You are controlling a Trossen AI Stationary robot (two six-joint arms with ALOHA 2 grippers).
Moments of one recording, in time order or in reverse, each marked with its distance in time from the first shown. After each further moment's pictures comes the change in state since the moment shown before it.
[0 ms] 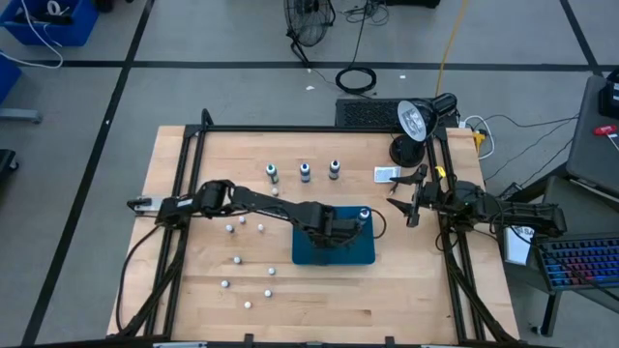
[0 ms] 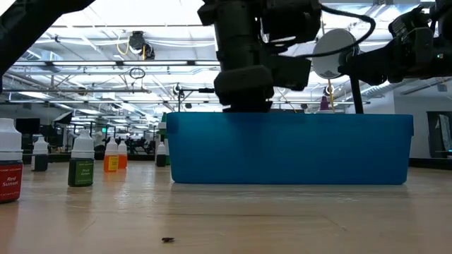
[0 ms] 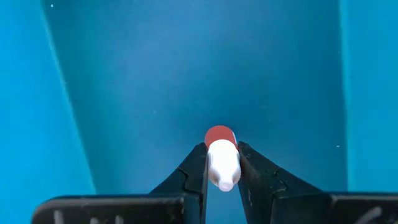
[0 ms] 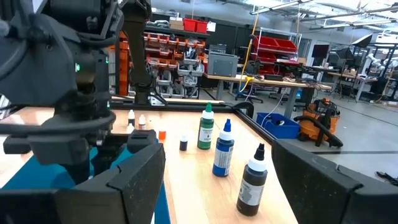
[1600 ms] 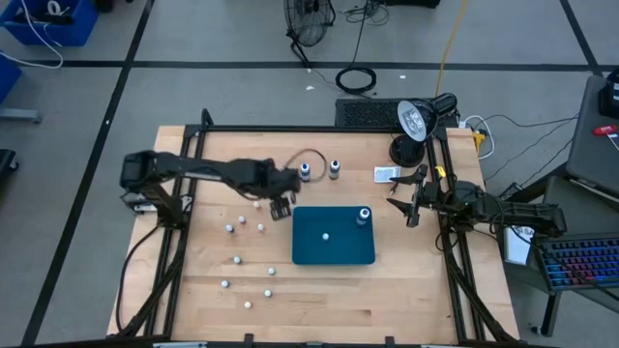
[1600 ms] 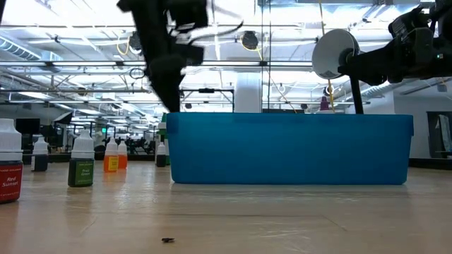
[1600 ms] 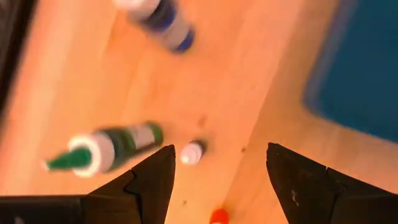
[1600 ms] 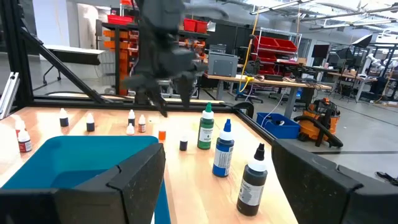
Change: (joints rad) left arm 0.231 -0.698 -0.758 0.188 -0.204 -0.239; right arm 0.000 0.000 0.000 0.000 0.000 0.000
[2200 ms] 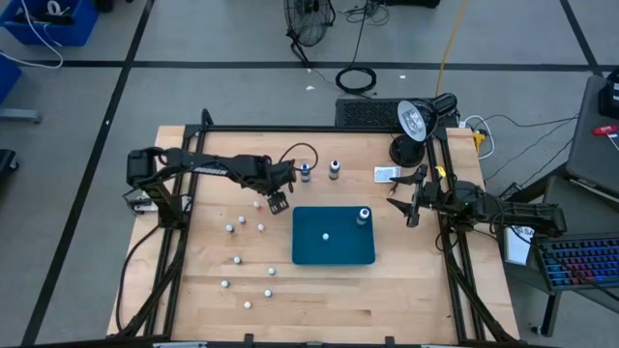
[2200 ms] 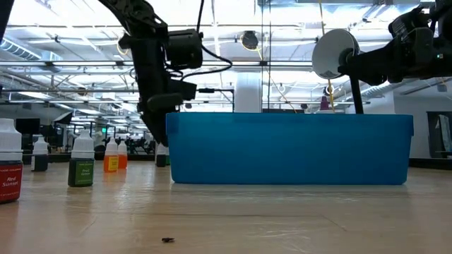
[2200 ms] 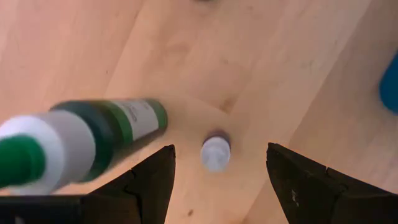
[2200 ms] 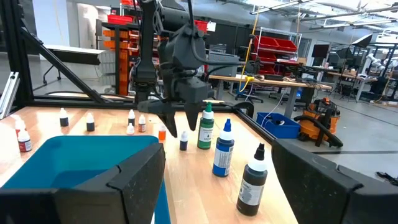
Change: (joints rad) left arm 0.124 0.052 -0.137 0.141 0.076 0.003; right arm 0.000 0.000 0.000 0.000 0.000 0.000
